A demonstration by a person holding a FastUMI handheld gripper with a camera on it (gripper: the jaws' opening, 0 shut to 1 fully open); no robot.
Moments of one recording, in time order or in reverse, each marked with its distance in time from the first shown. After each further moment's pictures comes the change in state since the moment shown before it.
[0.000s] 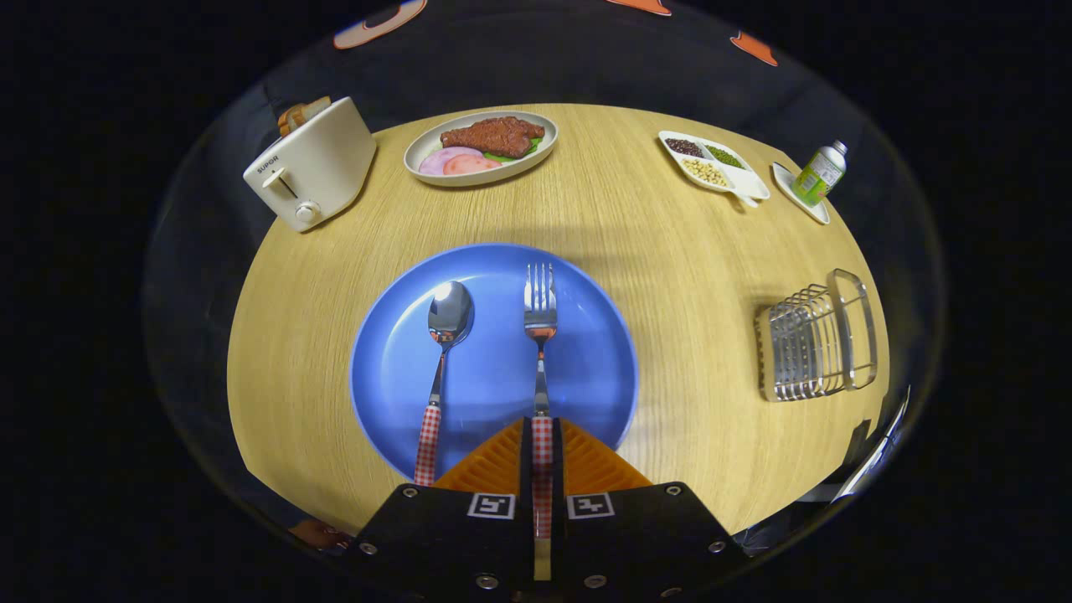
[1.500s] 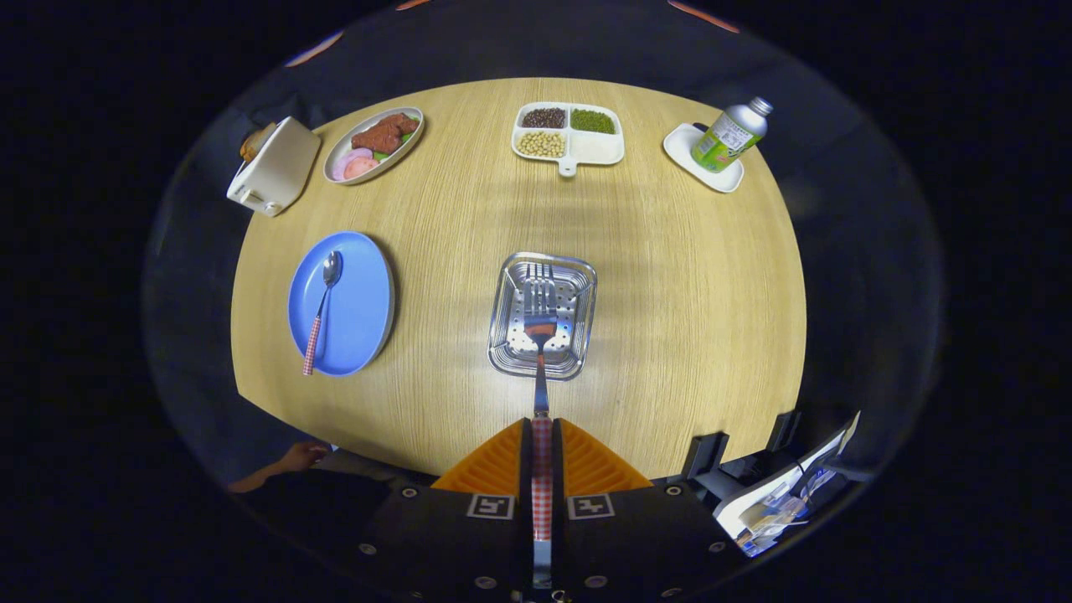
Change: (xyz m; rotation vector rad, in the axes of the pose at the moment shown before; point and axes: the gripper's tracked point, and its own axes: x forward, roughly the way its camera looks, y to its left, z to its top) arm -0.094 -0.233 0.000 -0.086 0.340 0.017
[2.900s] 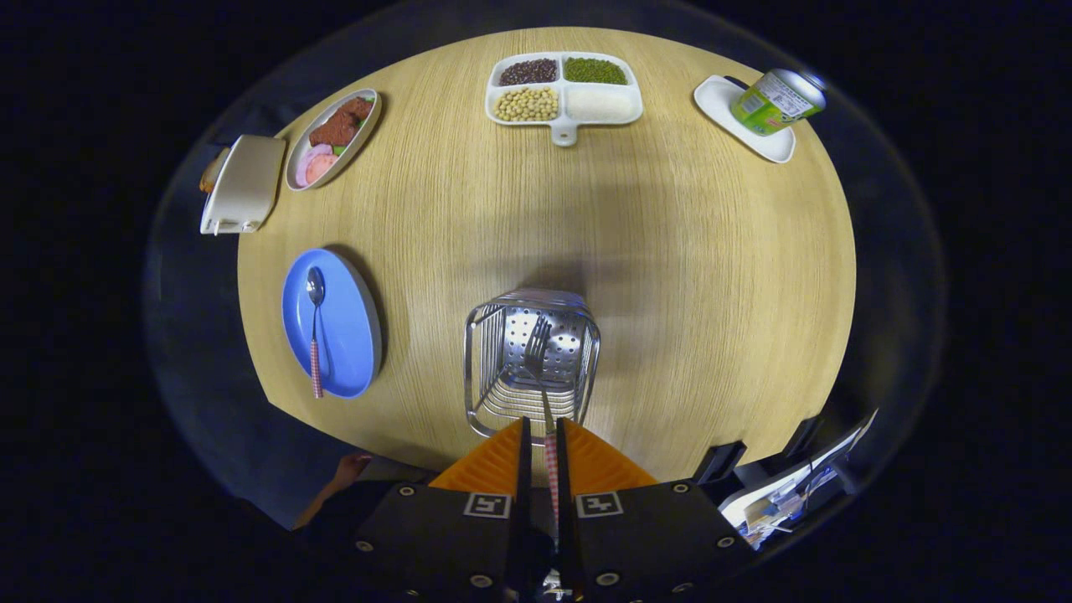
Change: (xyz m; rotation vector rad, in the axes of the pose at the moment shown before) arm 0.035 -0.001 0.055 0.097 0.164 0.107
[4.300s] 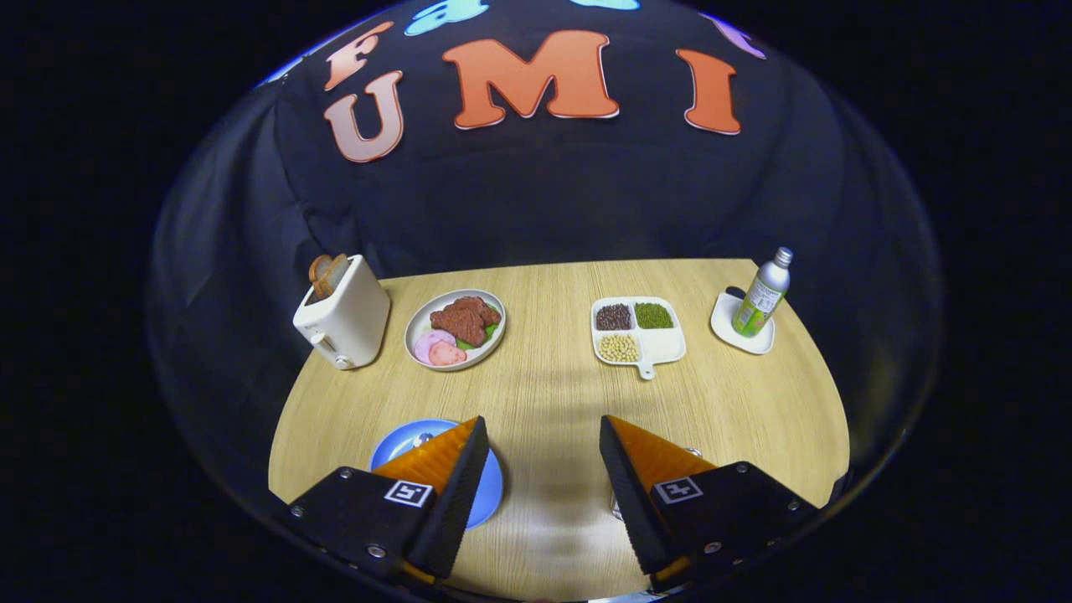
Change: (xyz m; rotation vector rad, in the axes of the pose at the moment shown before) arm -0.102 0.135 0.059 -0.090 -0.986 0.006
